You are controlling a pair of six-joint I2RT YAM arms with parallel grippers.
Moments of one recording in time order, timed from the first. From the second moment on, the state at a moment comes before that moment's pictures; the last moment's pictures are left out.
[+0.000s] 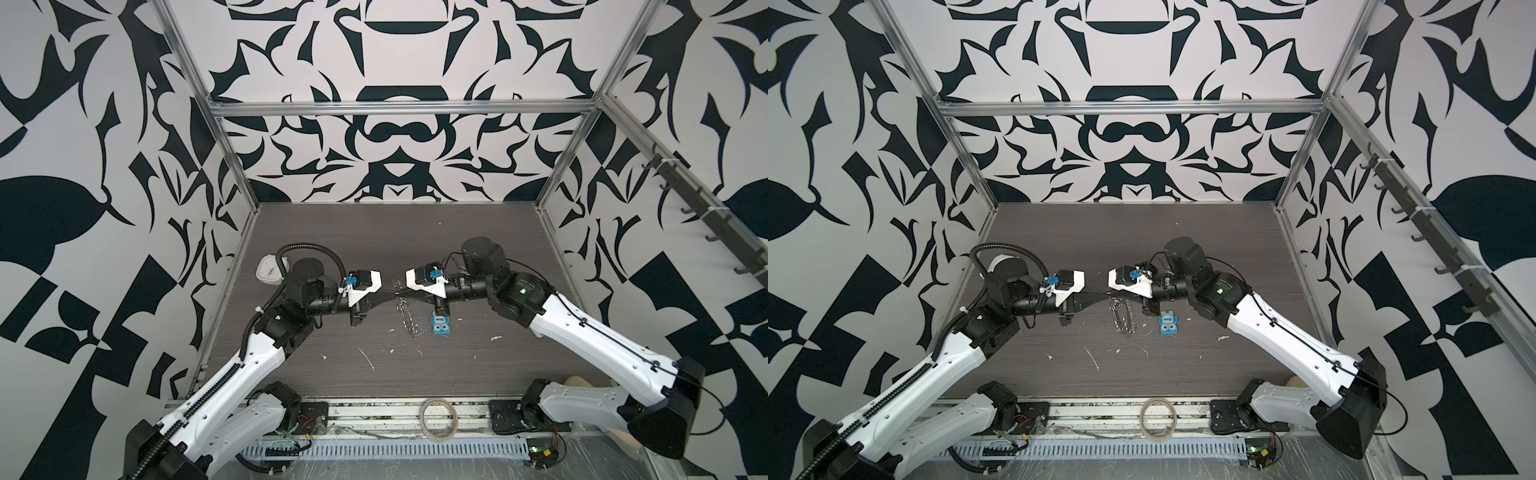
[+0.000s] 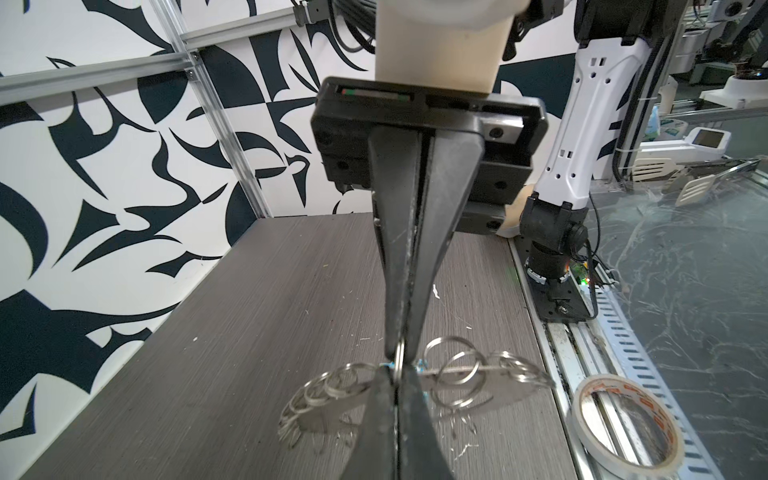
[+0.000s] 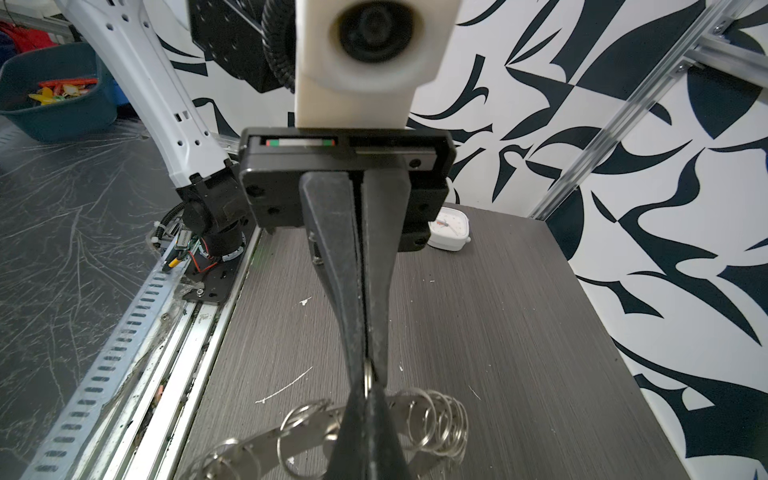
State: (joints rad) left arm -0.58 0.91 0.73 -0.01 0.86 0.34; right arm 0.77 1.19 1.12 -0.36 -0.68 -0.54
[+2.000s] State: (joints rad) left arm -0.46 1.00 0.79 0.16 1.09 0.23; right arm 0.74 1.00 0.69 0.26 -0.63 -0.18
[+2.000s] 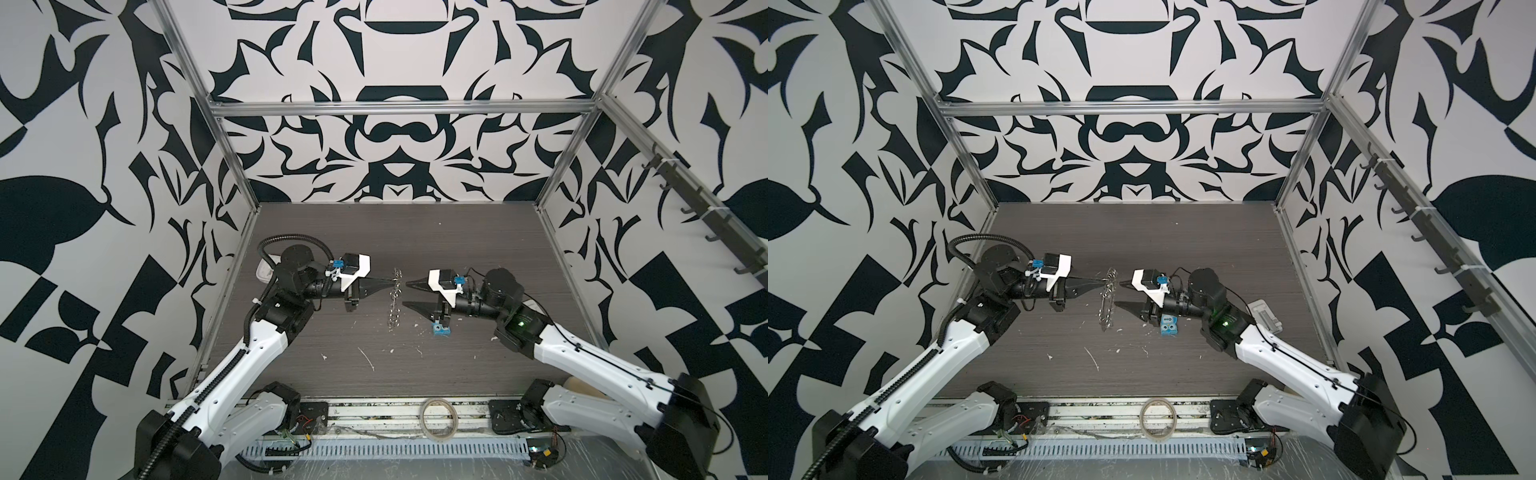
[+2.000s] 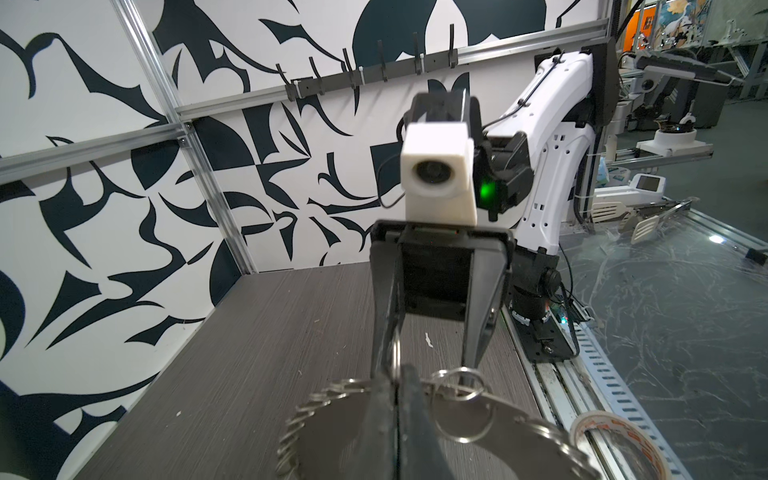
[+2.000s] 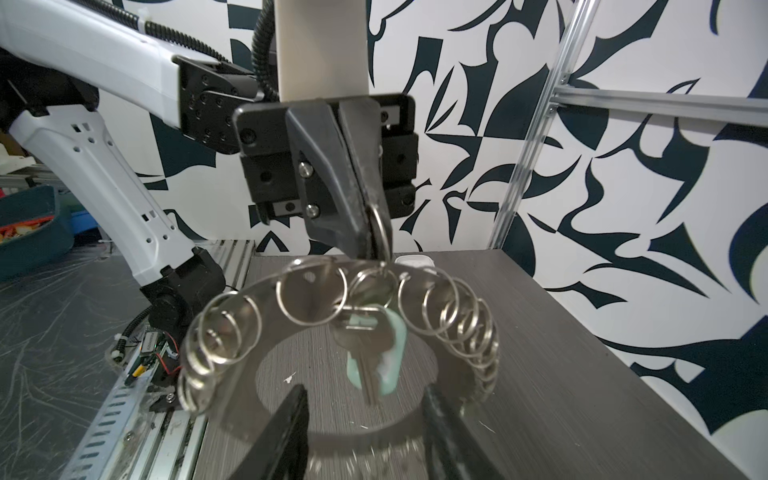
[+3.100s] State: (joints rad) left arm -0.57 0.86 0.82 -0.29 0.78 1.04; right arm 0.87 1.02 0.88 -0.13 -0.39 -0.77
